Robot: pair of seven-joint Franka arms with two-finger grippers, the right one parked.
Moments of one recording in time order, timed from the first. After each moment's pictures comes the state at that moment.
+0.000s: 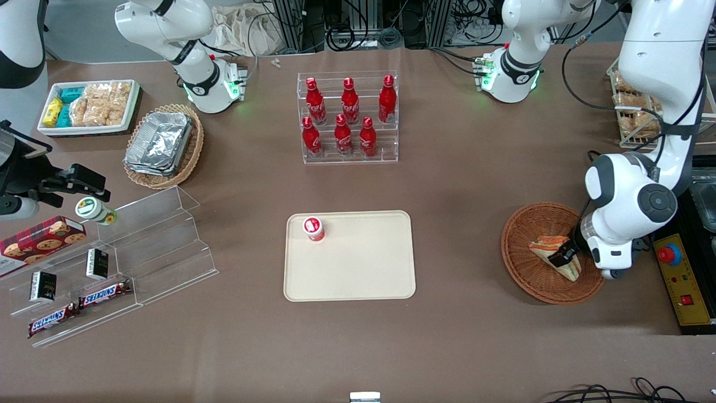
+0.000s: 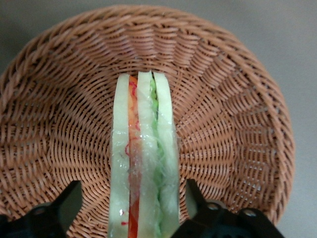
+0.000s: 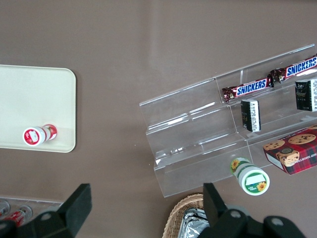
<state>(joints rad) 0.16 0.44 -0.13 -1.98 0.06 2.44 -0.78</state>
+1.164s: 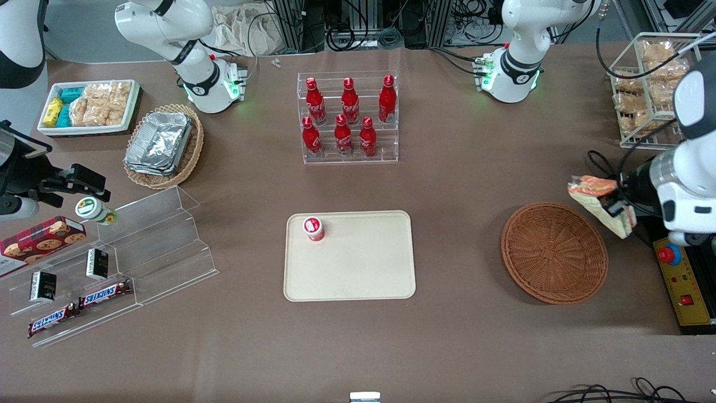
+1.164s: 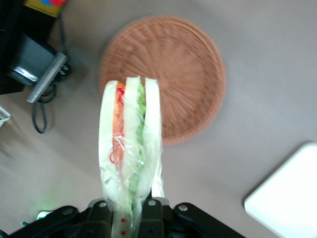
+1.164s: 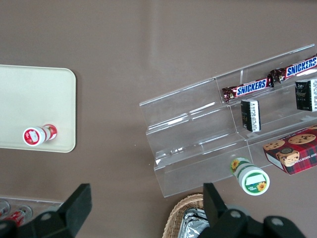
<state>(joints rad) 0.15 0.22 -0.29 -1.45 0.07 1.51 -0.74</state>
